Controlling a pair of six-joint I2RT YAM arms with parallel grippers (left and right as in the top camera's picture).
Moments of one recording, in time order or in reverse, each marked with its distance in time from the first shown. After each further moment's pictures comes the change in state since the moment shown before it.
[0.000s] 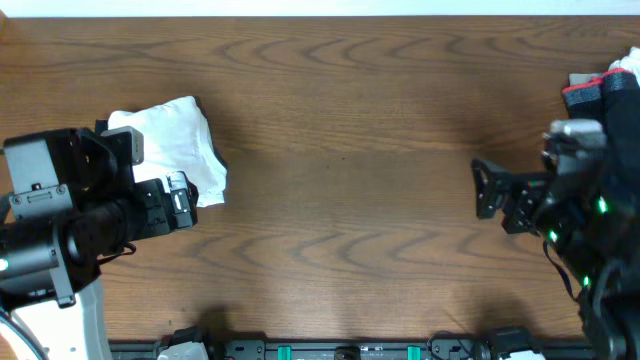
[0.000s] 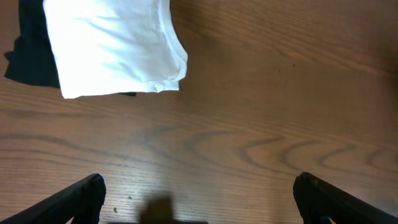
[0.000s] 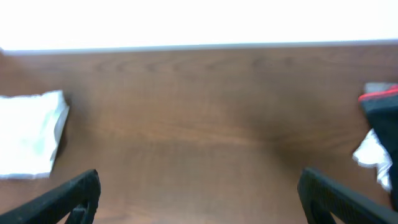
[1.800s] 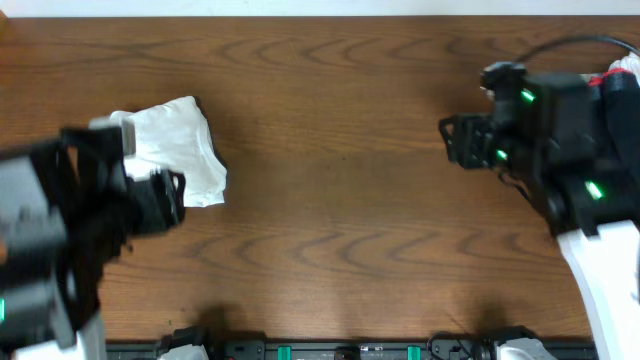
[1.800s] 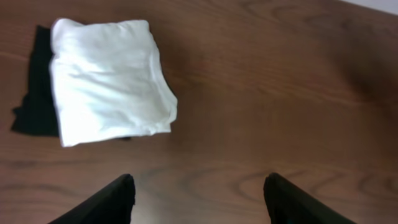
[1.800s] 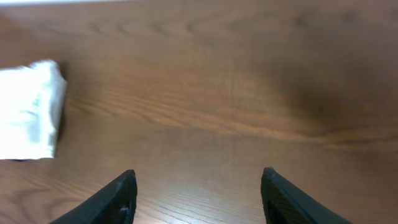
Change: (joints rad) left arm 0.004 -0.086 -0.001 0.115 0.040 0.003; right arm 0.034 0.399 0.098 0.048 -0.111 0.008
